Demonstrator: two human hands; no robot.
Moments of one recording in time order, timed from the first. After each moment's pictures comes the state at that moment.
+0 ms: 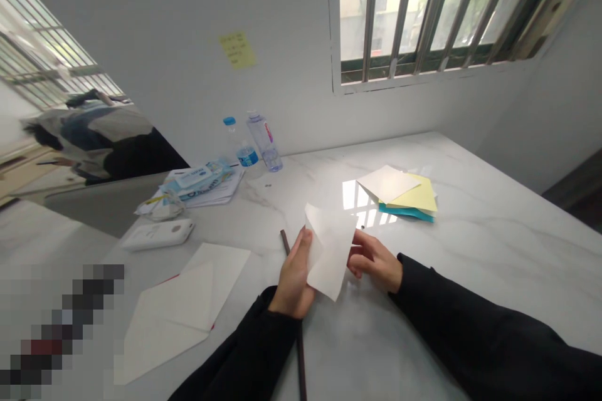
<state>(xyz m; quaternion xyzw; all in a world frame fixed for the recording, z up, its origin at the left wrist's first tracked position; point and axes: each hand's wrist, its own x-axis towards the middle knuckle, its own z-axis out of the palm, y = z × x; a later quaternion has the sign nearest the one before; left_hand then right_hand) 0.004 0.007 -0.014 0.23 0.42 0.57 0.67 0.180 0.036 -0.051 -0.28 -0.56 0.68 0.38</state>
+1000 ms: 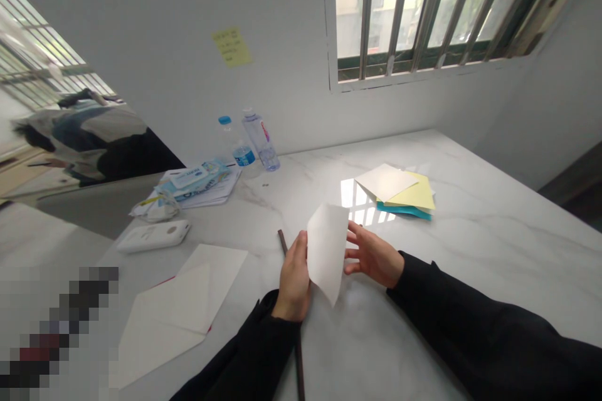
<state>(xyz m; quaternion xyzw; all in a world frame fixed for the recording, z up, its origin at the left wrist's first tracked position) 0.005 0.007 -0.025 0.29 0.55 0.57 0.54 0.179 0.041 -0.045 -0.24 -0.37 0.82 0.37</state>
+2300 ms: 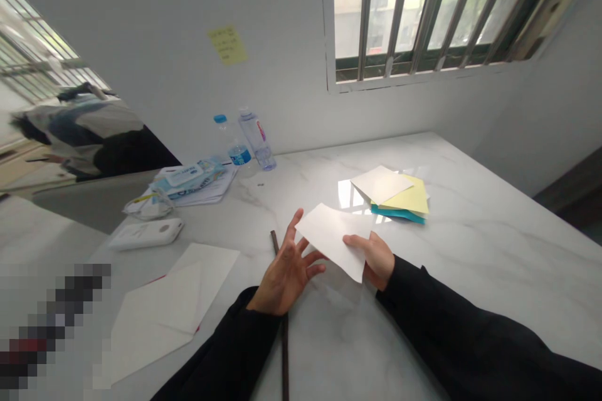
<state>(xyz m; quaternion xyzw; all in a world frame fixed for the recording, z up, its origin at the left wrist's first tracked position) -0.014 0.007 -0.009 0.34 0.31 0.51 0.72 0.169 0.041 -0.039 -0.40 -0.26 0.72 0.50</state>
